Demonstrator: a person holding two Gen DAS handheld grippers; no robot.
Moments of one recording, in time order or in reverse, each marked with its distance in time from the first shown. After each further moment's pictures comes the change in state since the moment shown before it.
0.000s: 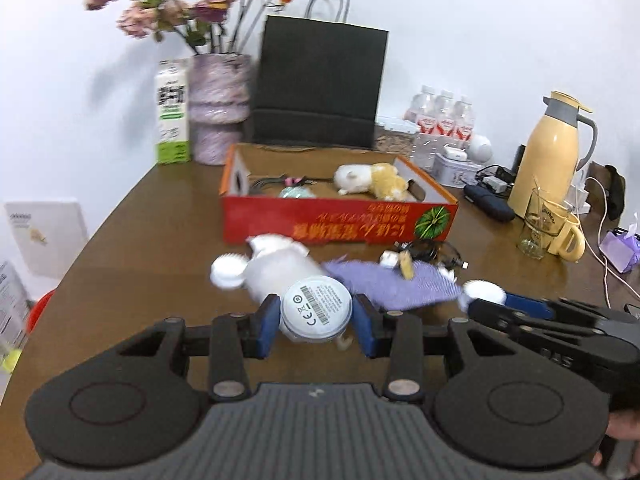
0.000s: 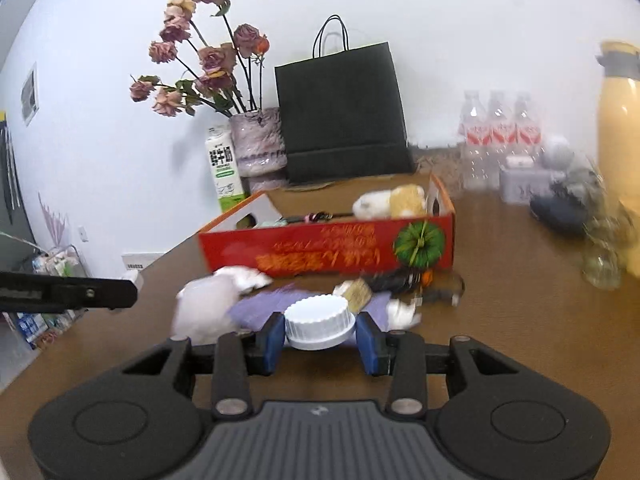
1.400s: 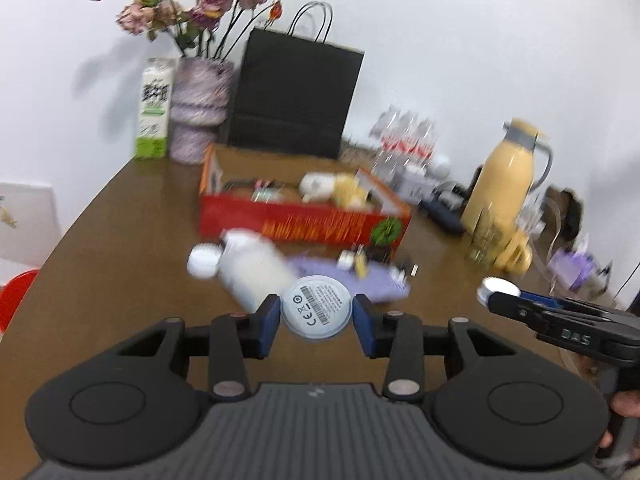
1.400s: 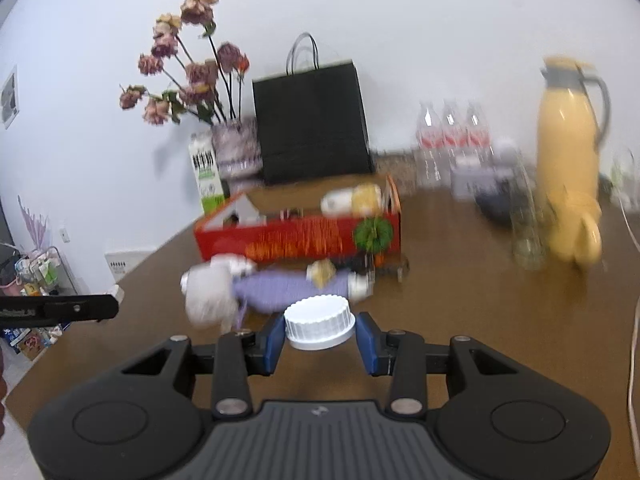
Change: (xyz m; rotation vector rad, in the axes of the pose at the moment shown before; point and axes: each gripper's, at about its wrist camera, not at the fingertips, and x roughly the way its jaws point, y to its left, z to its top) left arm -0.032 0.020 0.009 -0.057 -0.030 -0.178; right arm -0.080 0.004 0.009 0.007 0.000 -0.096
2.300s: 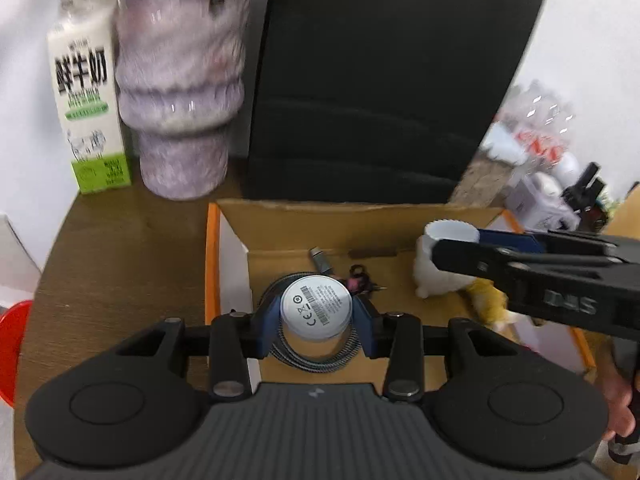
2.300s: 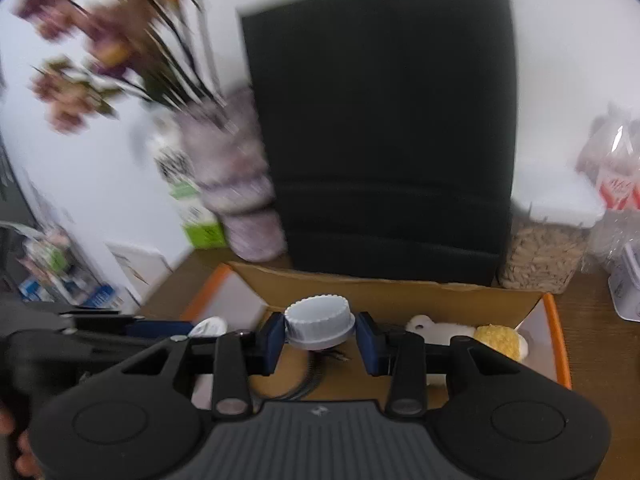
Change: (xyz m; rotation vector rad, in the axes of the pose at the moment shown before) left arm 0.326 0.111 0.188 -0.011 0.329 0.099; right arm 0.385 0.031 0.213 -0.057 0.272 0.147
